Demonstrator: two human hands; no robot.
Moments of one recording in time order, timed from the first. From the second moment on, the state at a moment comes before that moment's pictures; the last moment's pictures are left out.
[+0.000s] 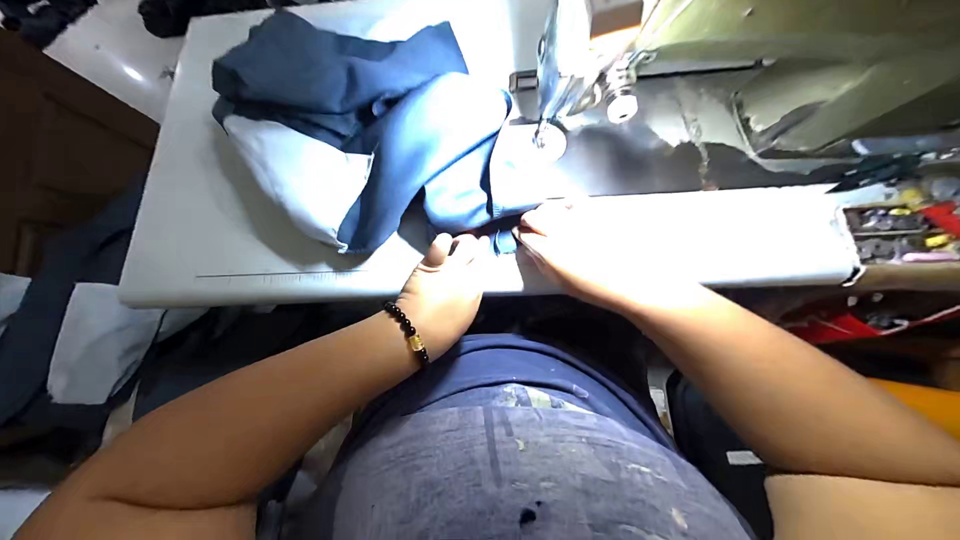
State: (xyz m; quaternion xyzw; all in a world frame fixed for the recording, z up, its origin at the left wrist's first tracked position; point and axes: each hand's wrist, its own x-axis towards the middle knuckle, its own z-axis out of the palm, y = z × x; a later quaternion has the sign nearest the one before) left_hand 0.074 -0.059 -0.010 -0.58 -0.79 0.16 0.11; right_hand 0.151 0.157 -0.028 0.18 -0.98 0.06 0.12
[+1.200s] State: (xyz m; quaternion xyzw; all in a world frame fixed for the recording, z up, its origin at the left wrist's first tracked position) left_hand 0.034 -0.010 0.009 -0.50 -0.85 0.01 -0.17; right_hand 0.157 0.160 -0.039 0.21 -0.96 0.13 0.12
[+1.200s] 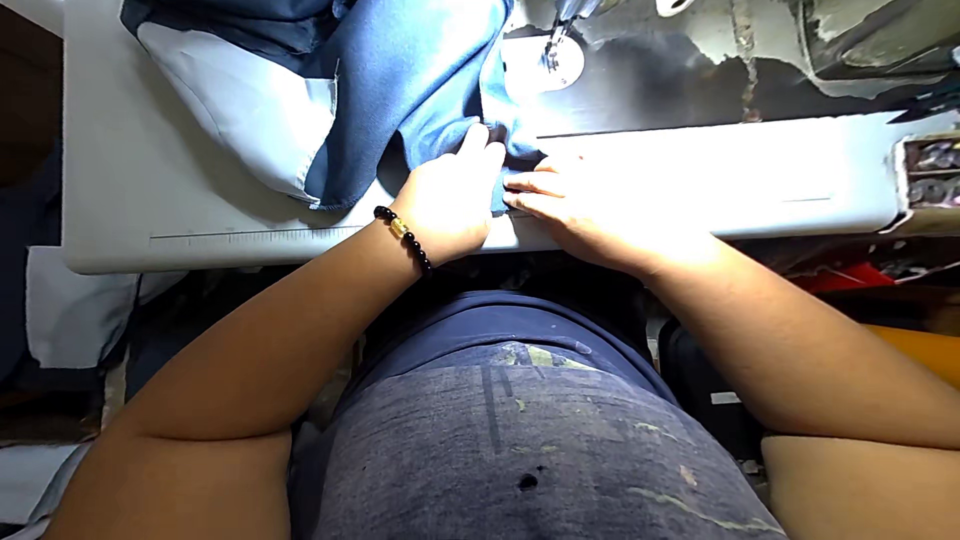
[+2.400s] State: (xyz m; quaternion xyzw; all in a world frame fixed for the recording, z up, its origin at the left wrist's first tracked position) left_hand 0.036 -0.048 -0.040 -0.60 -0.77 -0.22 0.04; right_hand 0.140 0.150 -0.058 0.15 -0.94 0.22 0.22
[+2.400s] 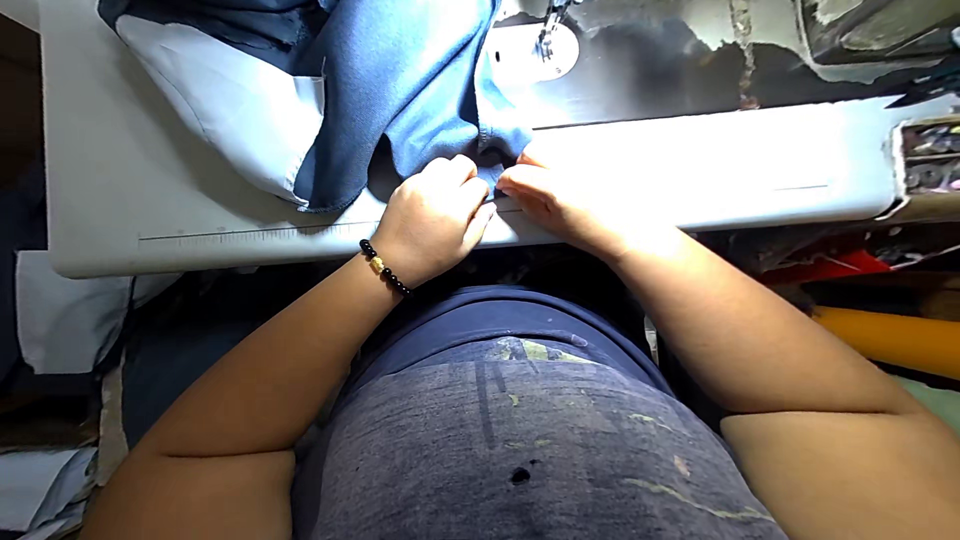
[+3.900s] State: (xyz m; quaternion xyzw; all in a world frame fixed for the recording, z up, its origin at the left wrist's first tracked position) left_hand 0.035 0.012 0.029 -0.66 -0.75 0.08 -0.01; right_hand 0.126 0.175 -0.045 0.00 -0.97 0.18 0.15
